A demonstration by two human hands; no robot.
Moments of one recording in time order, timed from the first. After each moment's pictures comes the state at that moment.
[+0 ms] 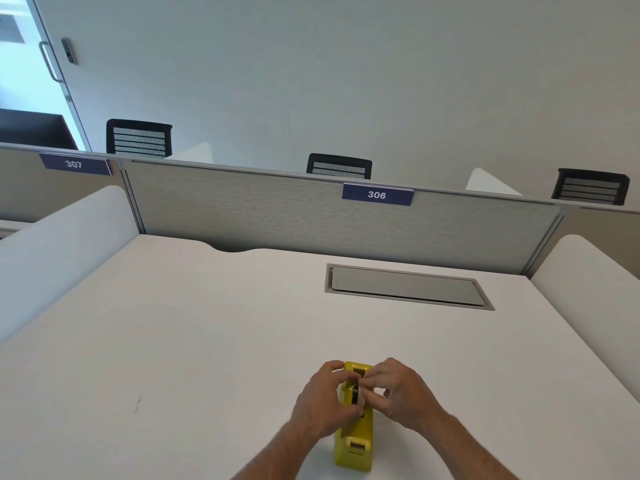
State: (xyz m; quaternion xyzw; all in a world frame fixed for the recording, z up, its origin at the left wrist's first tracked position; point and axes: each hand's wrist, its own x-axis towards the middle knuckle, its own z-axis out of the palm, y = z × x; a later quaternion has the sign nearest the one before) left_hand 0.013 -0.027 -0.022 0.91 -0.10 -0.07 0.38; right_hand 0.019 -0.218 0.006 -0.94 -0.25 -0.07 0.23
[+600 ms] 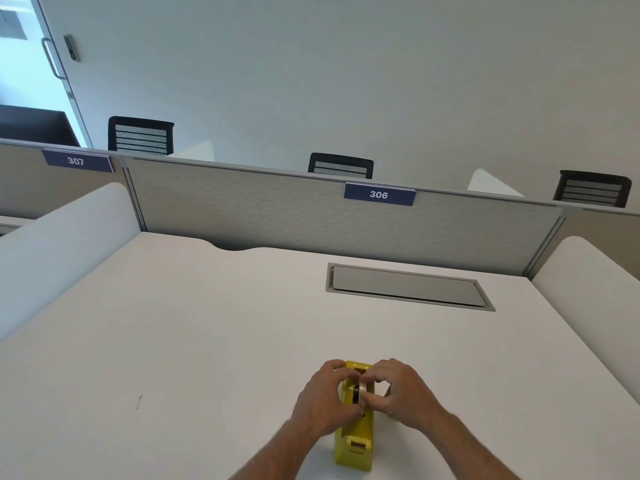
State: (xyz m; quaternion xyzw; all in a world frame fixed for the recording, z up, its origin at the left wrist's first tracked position) left_hand 0.013 -0.027 -0.021 0.91 -0.11 -0.06 0.38; right_hand 0.020 -0.216 0.012 -0.93 -0.21 -0.02 0.29
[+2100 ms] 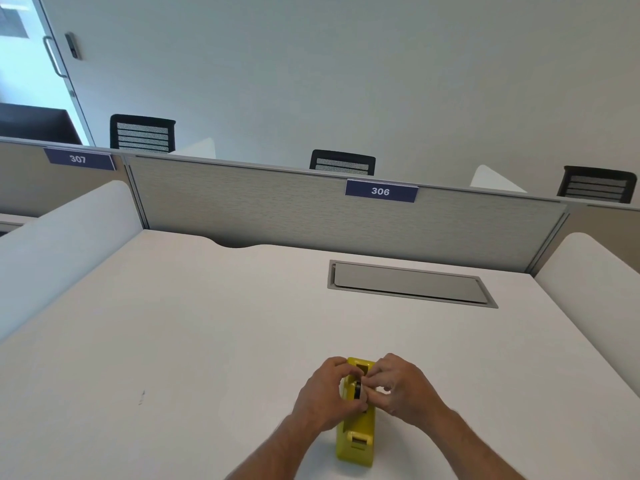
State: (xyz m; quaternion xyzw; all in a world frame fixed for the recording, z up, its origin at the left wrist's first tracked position) left_hand 0.016 -0.026 -0.027 0.91 -0.11 -0.07 0.40; right_hand 0.020 -0.216 0.011 -0.93 -0.27 -0.07 0.22
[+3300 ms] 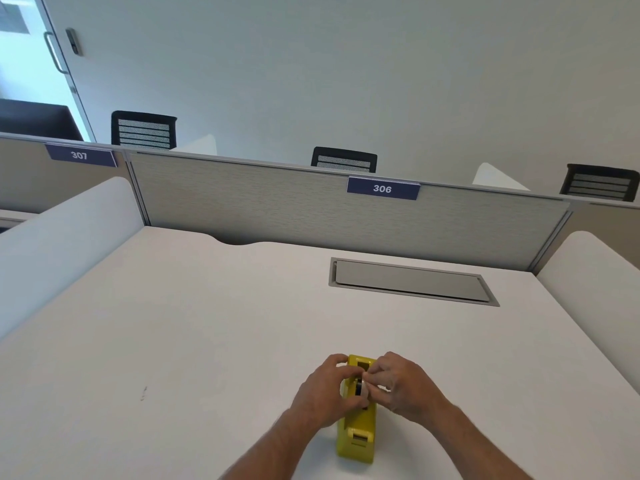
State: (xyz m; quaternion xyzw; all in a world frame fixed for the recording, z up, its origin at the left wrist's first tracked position) left_hand 0.020 -0.023 -0.028 0.93 -0.13 -0.09 0.34; right_hand 0.022 -0.218 0.012 -0.93 -0.30 -0.06 0.17
